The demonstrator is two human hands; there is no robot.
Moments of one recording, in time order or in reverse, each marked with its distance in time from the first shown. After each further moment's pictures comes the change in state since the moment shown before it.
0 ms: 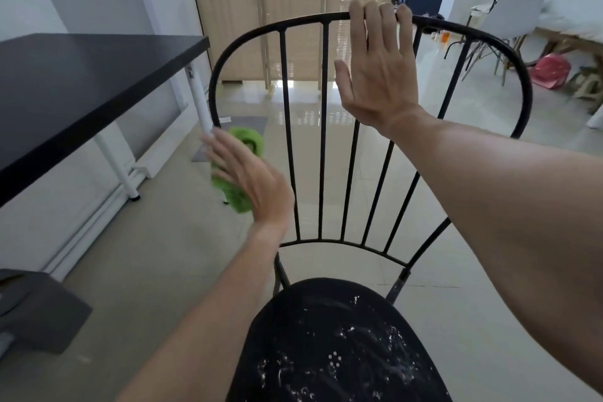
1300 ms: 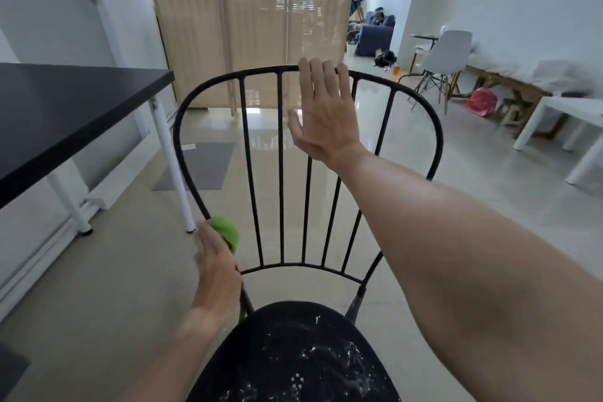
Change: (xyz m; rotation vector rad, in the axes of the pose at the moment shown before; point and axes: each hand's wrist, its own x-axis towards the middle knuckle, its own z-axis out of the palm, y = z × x) left_hand -0.056 -0.071 -0.063 0.357 -0.720 -0.005; right_hand -0.003 -0.004 -0.023 0.026 -0.182 0.022
